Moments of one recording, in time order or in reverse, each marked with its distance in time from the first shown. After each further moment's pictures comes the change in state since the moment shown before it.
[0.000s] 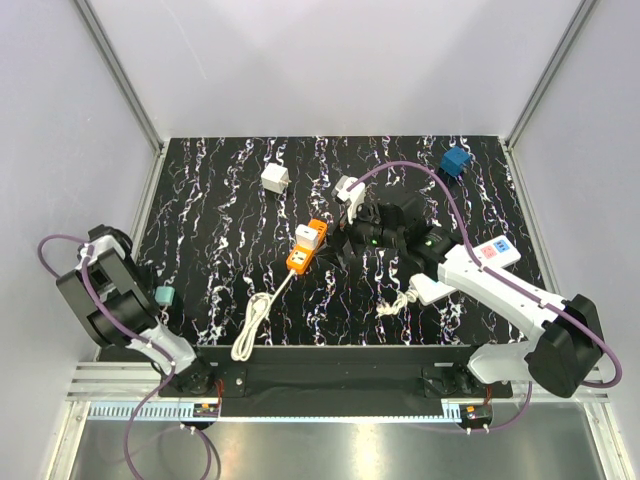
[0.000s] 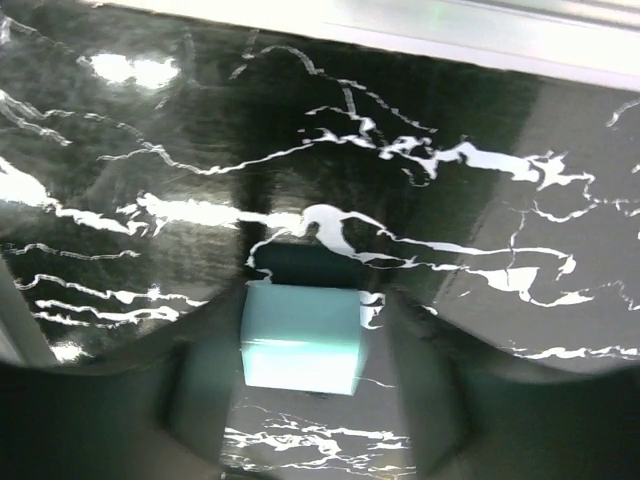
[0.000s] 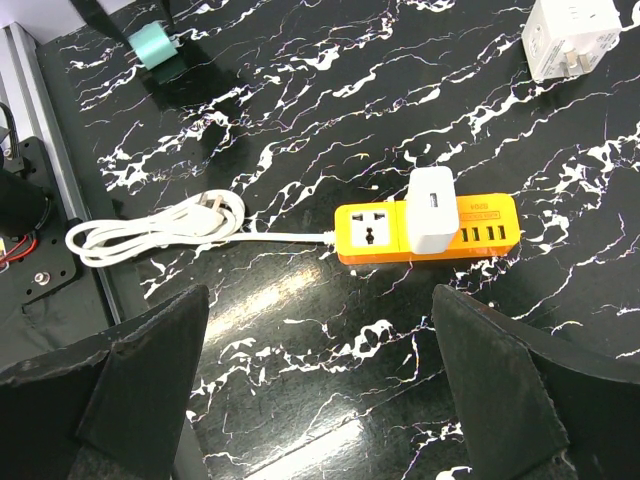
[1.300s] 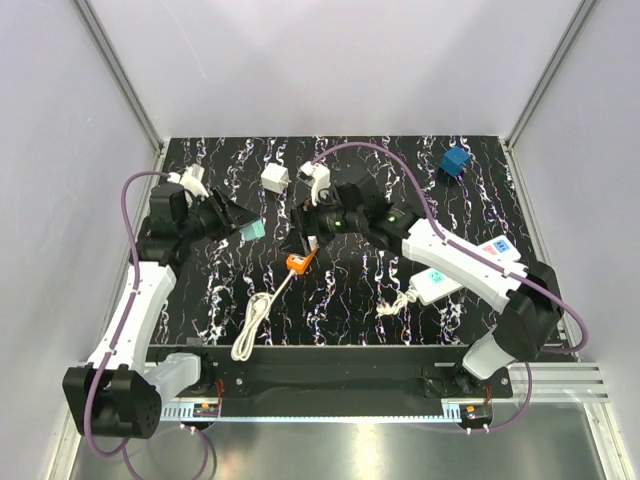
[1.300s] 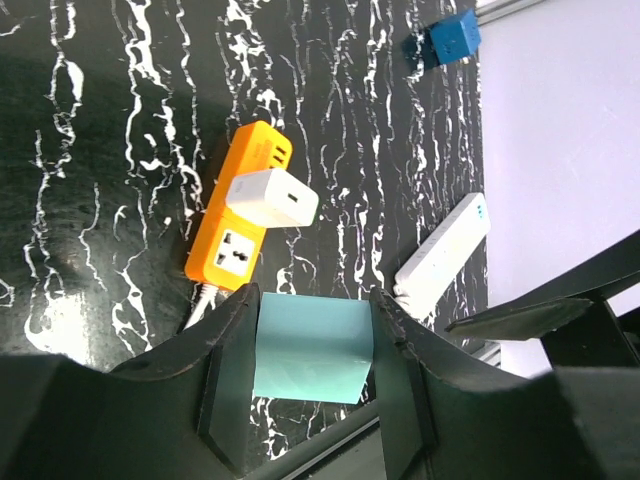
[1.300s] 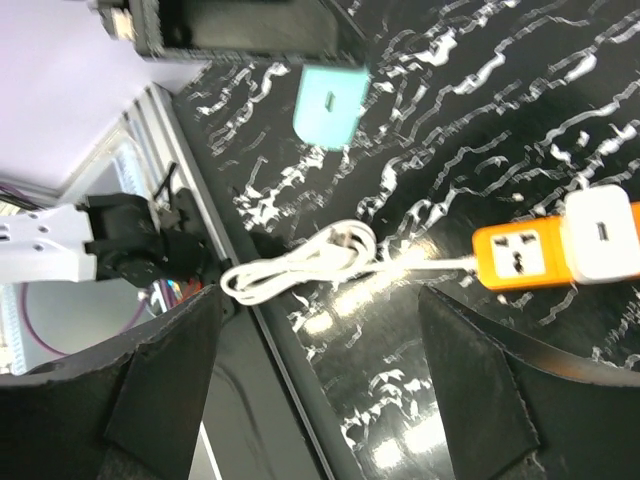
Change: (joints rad) left arm -0.698 -0.571 -0.047 0.444 0.678 0.401; right arm 0.094 0.251 0.334 -0.170 -0.045 0.343
